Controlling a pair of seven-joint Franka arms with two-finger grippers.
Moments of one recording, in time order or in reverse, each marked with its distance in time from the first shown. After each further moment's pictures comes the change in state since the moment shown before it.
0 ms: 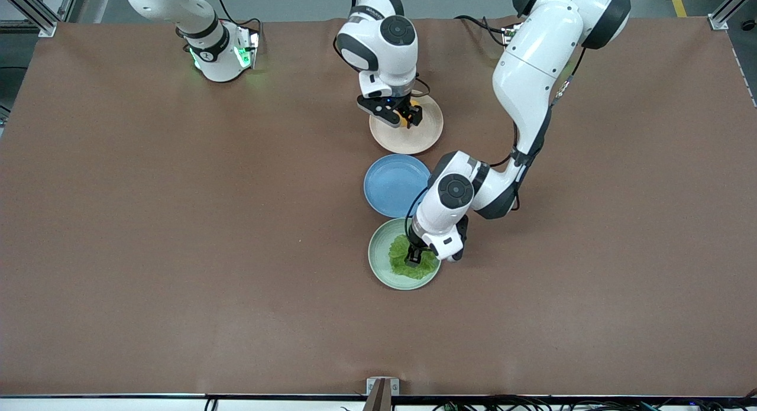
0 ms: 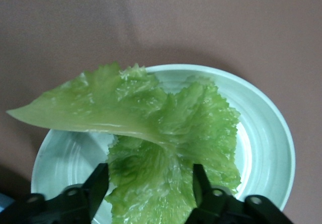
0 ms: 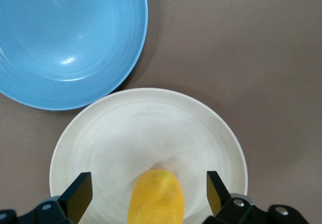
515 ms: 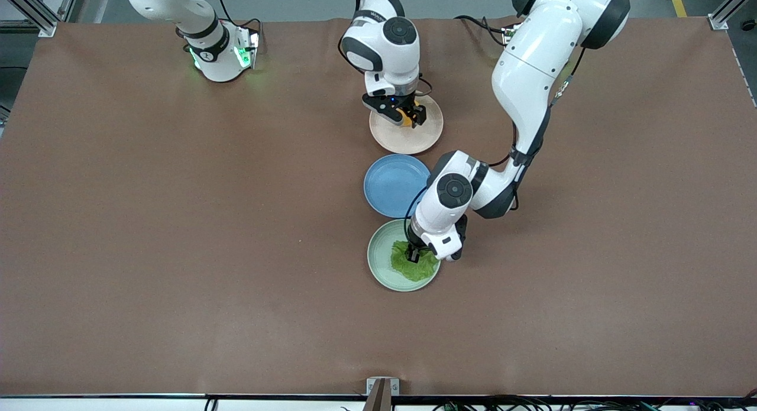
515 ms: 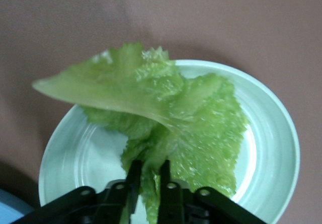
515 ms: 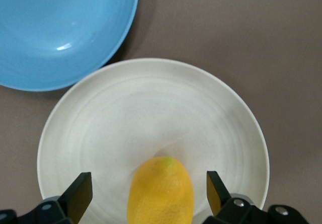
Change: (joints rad) left arm -0.004 0.000 0.000 0.005 0.000 0.000 0.000; right arm 0.046 0.041 -0.001 -0.015 0.000 0.084 0.084
